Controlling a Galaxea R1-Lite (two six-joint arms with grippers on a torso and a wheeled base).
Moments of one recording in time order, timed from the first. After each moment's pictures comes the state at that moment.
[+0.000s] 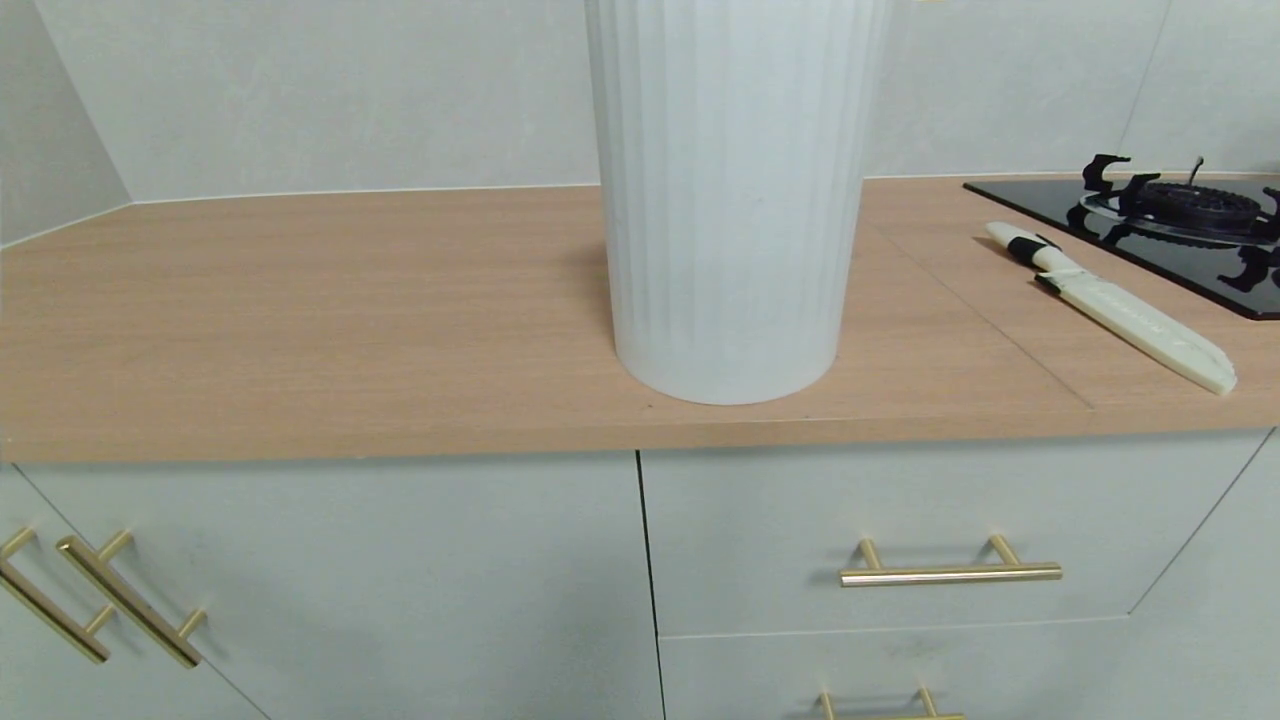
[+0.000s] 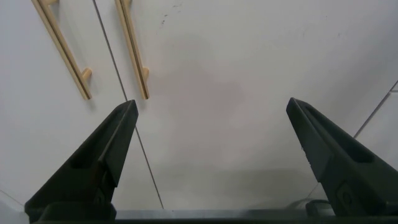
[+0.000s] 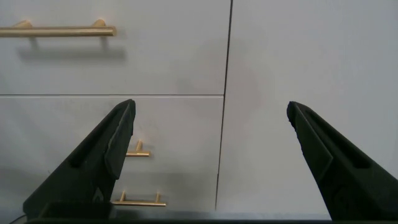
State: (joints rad) left arm 0.00 0.00 0.00 0.00 0.02 0.00; right arm 0.00 0.00 0.00 0.00 0.05 0.00
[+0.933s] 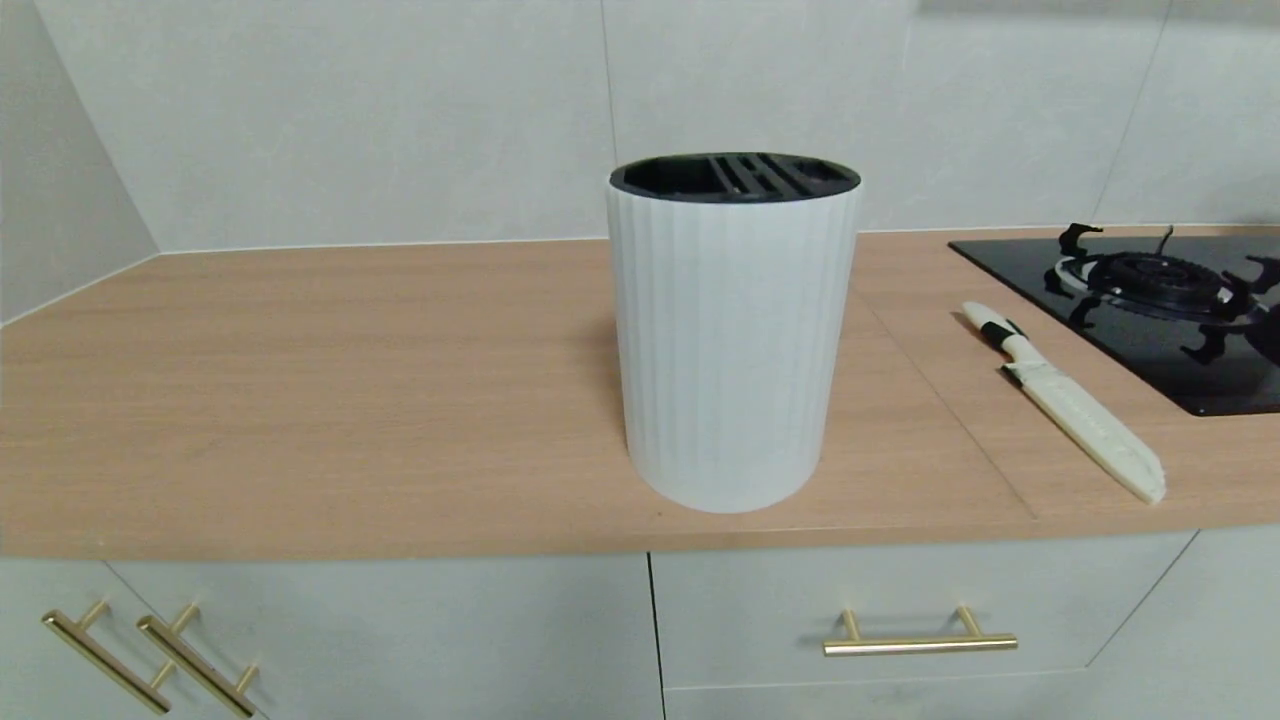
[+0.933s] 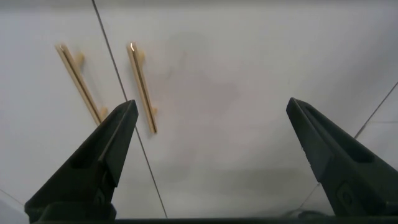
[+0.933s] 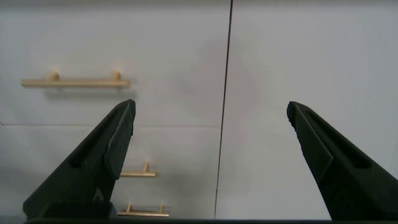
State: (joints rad) left arm 0.00 0.00 0.00 0.00 0.02 0.00; right arm 0.00 0.00 0.00 0.00 0.05 0.00
